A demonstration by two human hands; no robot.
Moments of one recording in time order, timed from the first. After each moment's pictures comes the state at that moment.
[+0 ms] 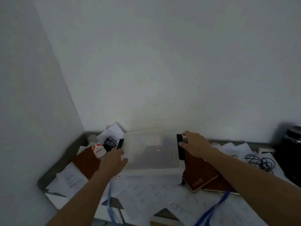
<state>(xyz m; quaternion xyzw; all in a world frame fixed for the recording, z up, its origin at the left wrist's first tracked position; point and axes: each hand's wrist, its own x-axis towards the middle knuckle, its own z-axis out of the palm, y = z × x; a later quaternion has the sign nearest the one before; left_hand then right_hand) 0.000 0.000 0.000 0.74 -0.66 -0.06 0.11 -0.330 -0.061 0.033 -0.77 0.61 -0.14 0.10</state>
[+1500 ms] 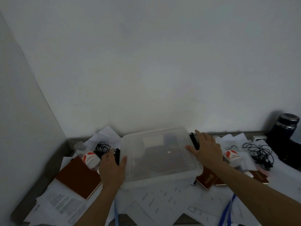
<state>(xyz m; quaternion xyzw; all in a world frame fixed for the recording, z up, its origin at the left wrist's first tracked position) 0.045 -0.055 -0.063 0.74 -0.56 -0.11 0.34 -0.300 -0.063 -0.030 -0.63 0.76 -0.19 0.00</state>
